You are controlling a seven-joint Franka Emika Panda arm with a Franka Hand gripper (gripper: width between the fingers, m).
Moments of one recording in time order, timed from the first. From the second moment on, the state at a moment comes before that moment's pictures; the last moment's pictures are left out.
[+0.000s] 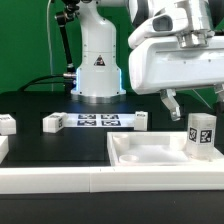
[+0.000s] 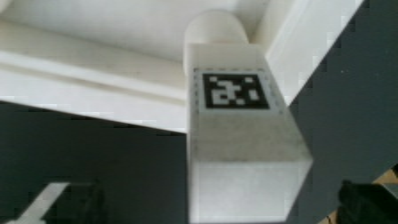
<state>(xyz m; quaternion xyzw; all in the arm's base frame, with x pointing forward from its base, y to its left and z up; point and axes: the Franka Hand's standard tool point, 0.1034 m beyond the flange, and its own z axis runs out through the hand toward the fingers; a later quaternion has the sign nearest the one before) 0.623 0.112 0.100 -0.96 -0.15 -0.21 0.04</state>
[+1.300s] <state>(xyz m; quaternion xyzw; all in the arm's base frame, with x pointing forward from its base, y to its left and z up) 0.622 0.118 0.088 -0.98 -0.17 0.01 0.06</state>
